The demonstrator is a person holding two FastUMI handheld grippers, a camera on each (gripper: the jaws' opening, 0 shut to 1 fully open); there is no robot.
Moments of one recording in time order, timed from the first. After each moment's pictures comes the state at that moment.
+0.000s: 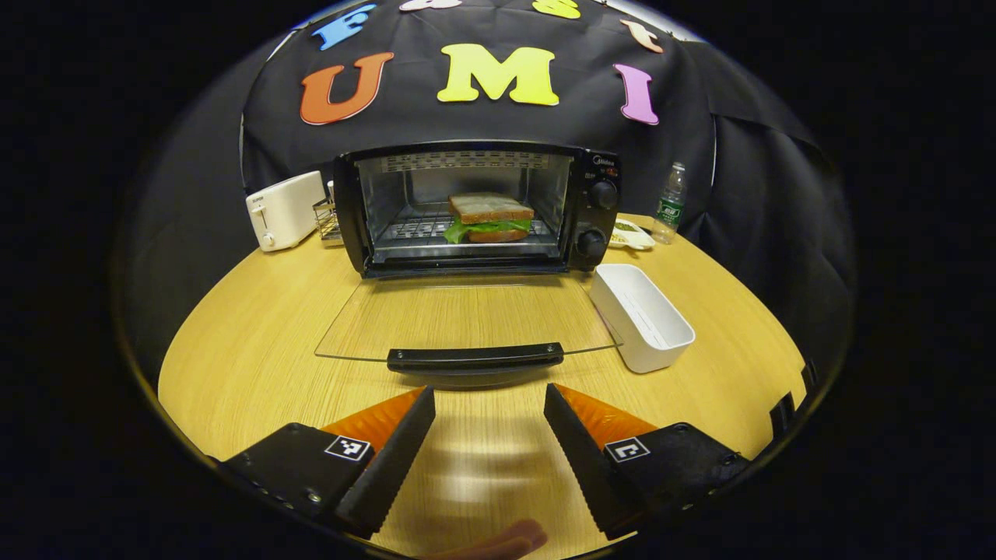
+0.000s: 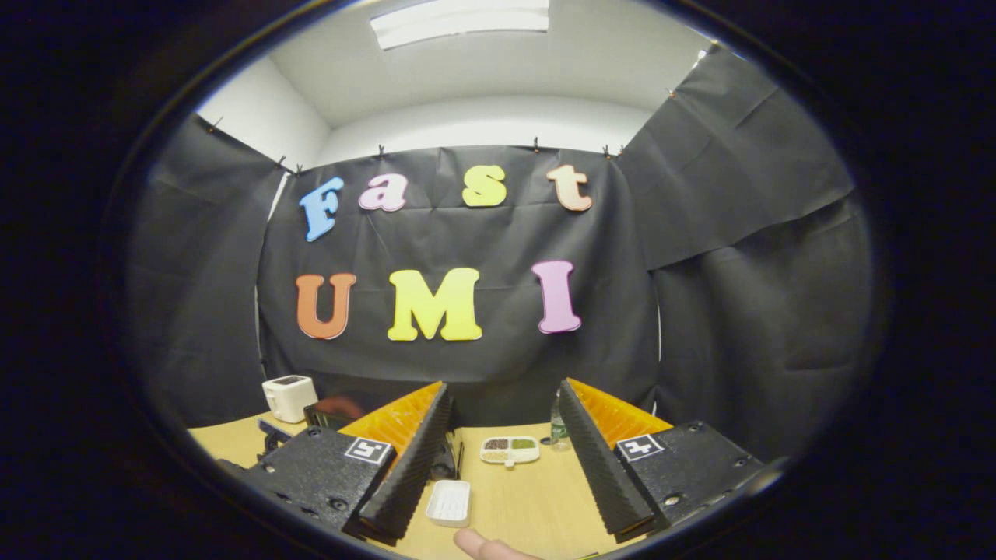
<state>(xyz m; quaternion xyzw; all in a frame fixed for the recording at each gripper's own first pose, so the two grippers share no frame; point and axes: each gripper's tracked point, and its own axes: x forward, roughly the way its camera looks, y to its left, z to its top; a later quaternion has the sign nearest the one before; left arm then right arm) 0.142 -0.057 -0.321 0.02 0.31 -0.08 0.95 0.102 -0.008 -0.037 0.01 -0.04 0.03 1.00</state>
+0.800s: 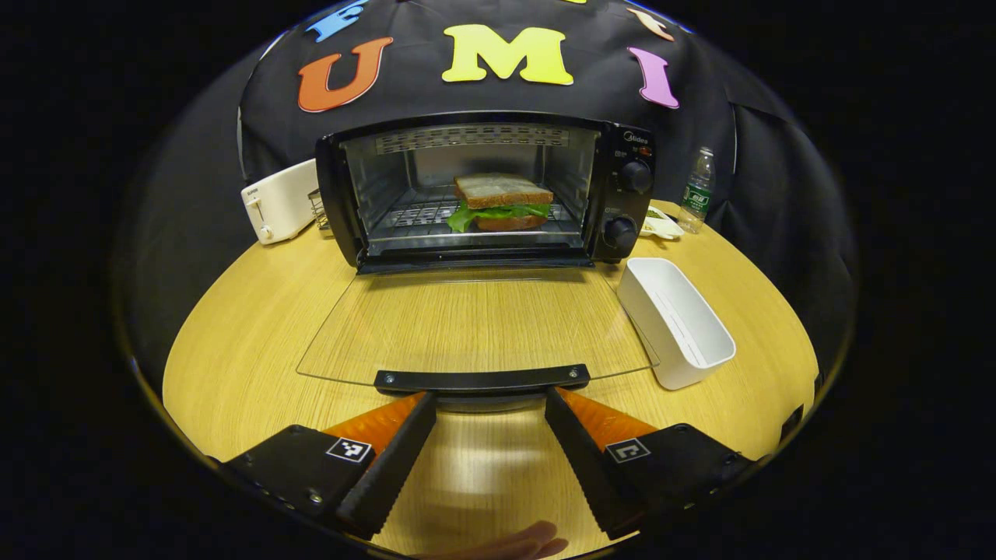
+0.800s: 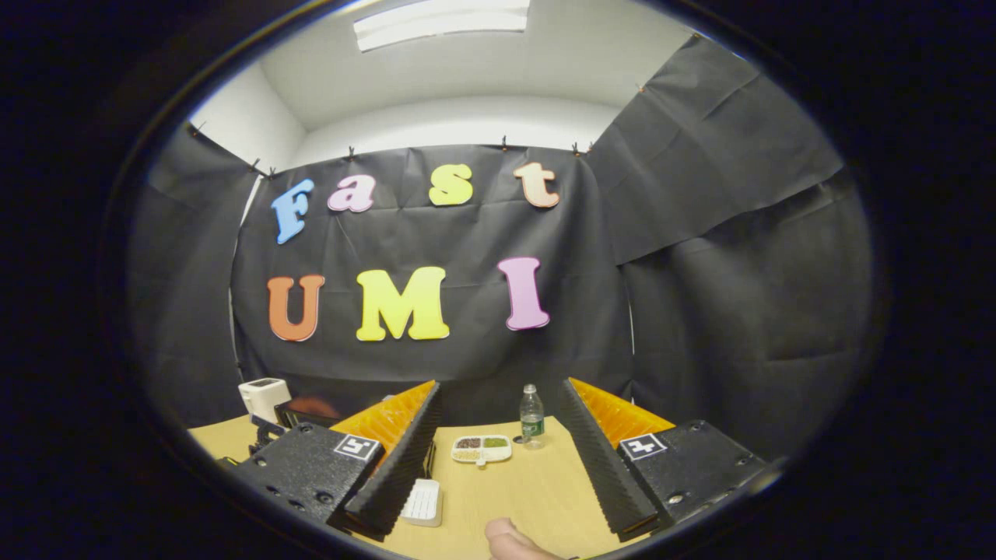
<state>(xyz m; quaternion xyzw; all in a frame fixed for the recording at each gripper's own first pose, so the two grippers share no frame) 0.173 -0.051 -0.337 0.02 0.35 -0.04 0.94 0.110 -0.060 -0.053 0.03 -0.04 -0.02 1.00</state>
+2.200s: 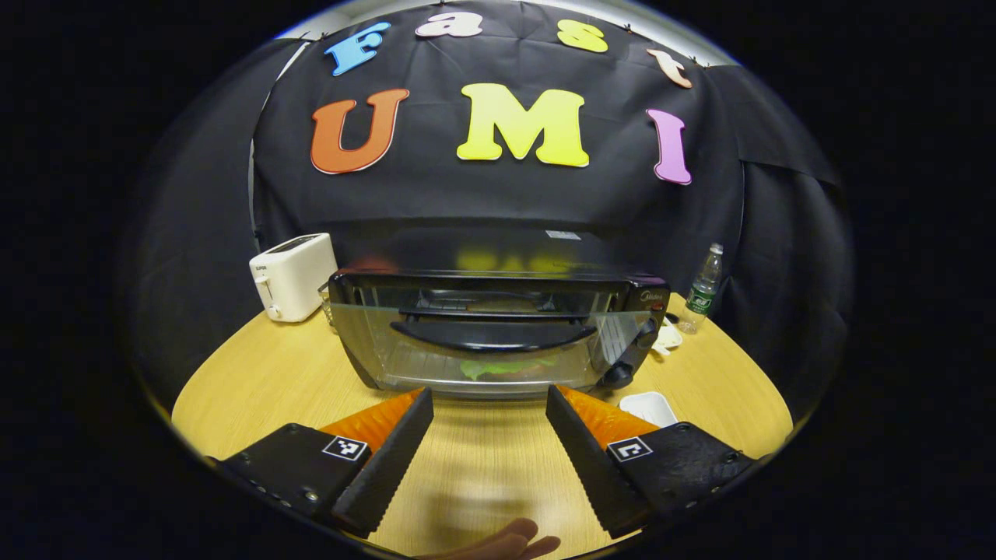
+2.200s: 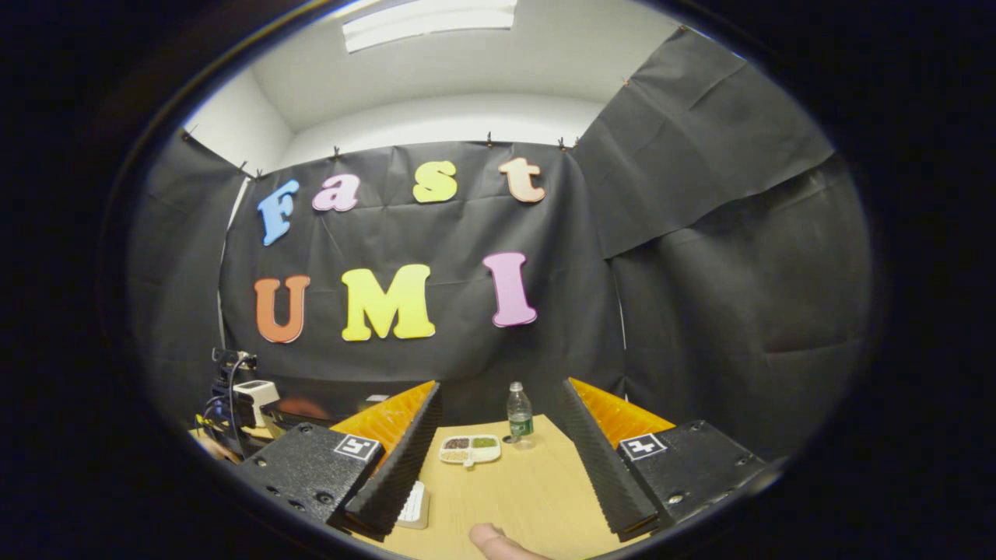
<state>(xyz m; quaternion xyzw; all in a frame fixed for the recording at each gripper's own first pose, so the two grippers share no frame) 0.264 -0.040 -0.218 -0.01 0.21 -0.03 0.98 0.125 -0.084 -0.069 0.04 -0.04 -0.04 1.00</state>
